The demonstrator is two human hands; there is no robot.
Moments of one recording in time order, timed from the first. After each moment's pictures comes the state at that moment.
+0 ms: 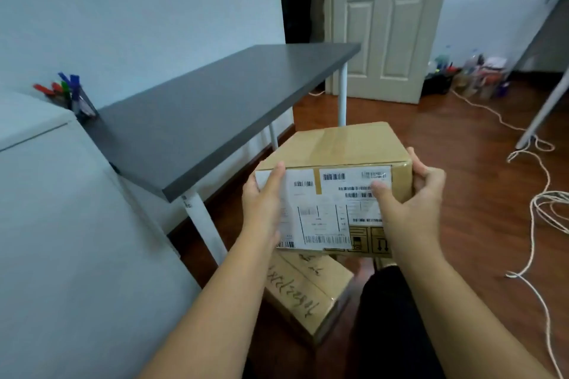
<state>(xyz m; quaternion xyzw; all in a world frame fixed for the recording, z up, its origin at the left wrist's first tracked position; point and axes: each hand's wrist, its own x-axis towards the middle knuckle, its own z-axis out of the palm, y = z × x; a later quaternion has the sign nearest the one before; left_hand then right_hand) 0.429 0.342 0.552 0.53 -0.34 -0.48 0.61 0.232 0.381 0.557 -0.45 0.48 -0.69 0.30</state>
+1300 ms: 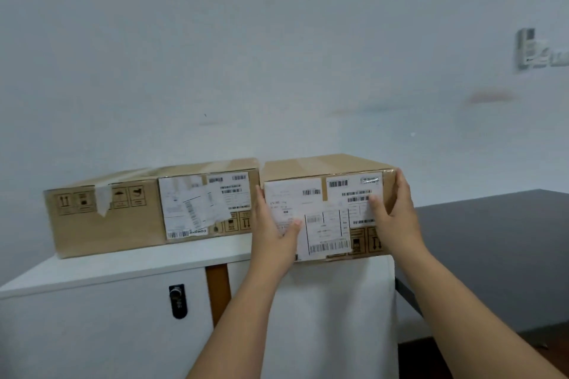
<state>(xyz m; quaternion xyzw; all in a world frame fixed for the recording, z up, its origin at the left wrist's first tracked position) 0.790 0.514 0.738 0.68 -0.36 0.12 0.63 0.660 0.341 0.749 -0.72 0.19 -0.55 0.39</state>
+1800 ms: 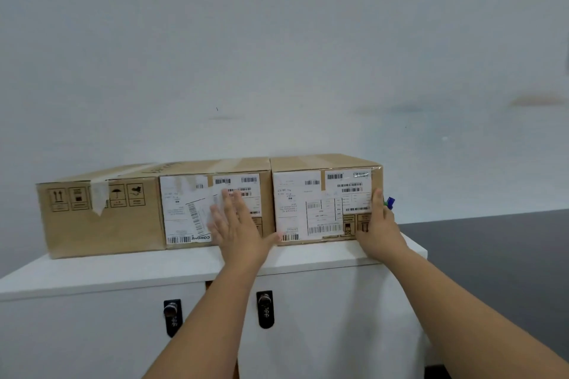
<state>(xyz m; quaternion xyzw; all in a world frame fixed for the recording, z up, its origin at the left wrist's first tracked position) 0.920 0.504 0.724 0.89 -0.21 0.24 0.33 0.770 0.287 0.727 -0.85 0.28 -0.32 0.30</state>
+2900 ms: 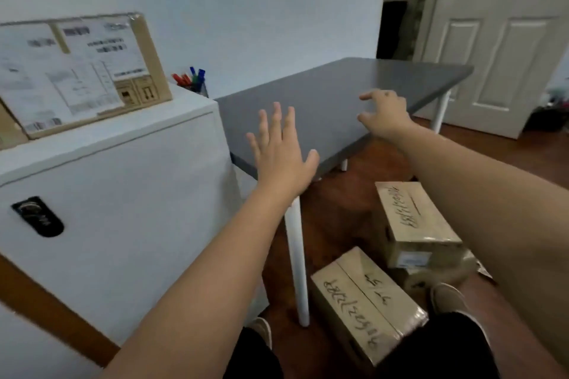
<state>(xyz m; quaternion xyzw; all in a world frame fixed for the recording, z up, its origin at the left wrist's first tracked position) 0.595 0.327 0.624 0.73 -0.60 0.11 0.30 0.420 0.170 0.655 -0.76 0.57 -0.28 0.11</state>
